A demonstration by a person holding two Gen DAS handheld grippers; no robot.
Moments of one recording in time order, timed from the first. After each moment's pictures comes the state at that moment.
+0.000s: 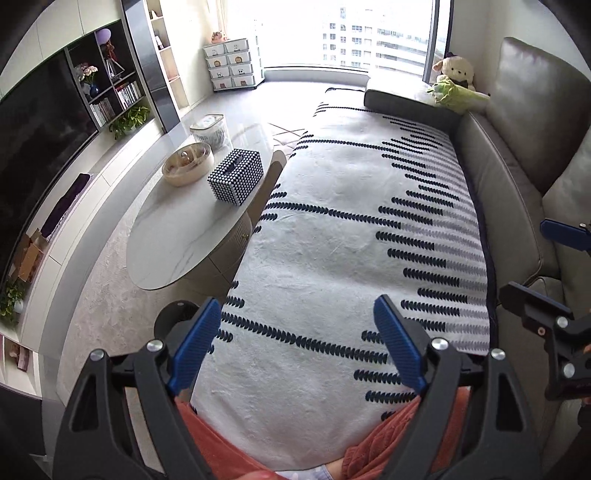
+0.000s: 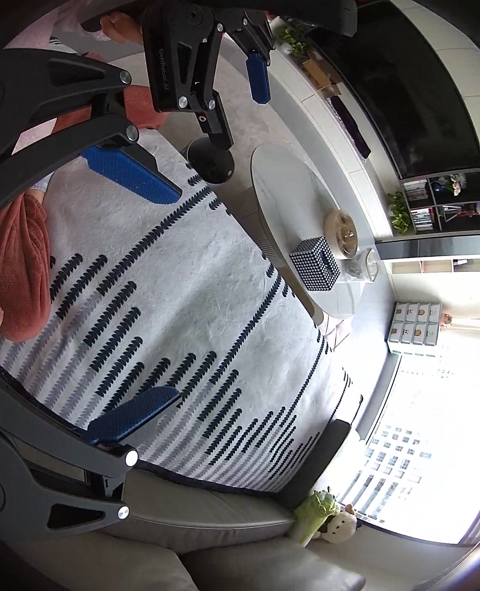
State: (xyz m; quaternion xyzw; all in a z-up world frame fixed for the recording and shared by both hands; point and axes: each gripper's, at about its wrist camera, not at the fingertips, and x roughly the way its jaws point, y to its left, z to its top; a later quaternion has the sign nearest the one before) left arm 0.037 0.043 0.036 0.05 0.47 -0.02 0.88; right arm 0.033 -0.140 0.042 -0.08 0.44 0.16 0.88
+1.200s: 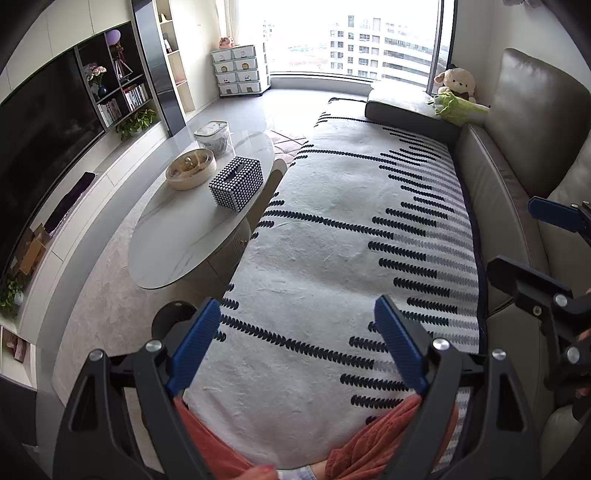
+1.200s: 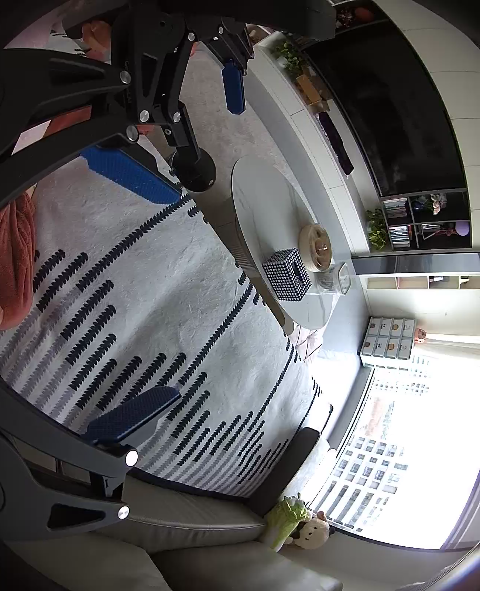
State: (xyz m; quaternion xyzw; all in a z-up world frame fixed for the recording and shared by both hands) left arm 0.020 0.026 0.052 0.04 0.46 -0.01 0.89; right arm 0.030 -0.150 0.071 -0.09 0.39 0.20 0.89
